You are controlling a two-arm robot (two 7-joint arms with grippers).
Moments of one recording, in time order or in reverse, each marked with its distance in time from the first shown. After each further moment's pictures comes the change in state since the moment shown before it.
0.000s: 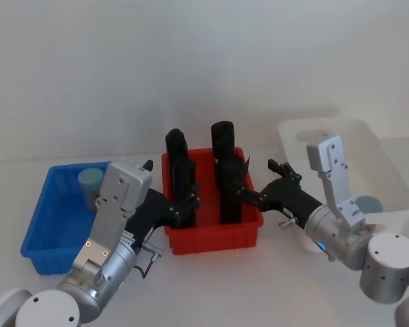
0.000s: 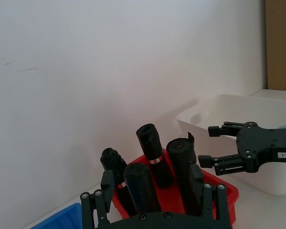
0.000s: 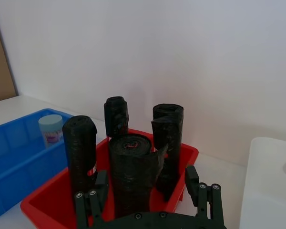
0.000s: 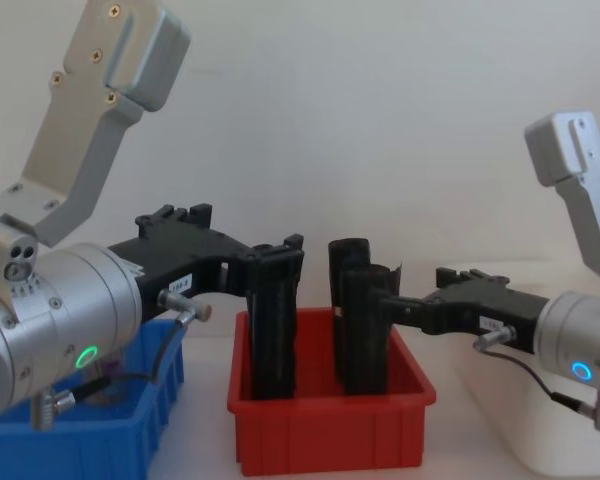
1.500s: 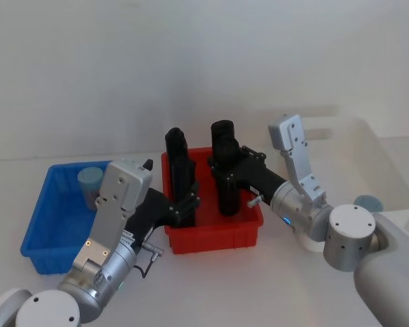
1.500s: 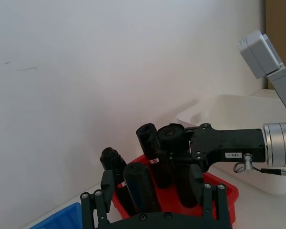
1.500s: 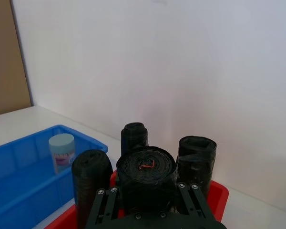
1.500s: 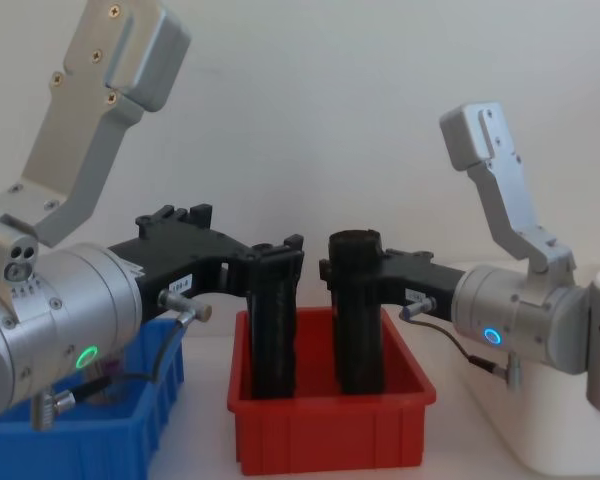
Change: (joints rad) left arm 0.000 0.000 0.000 0.000 0.000 0.000 0.000; right arm 0.245 -0.116 -0.041 0.379 -0.017 -0.172 0.059
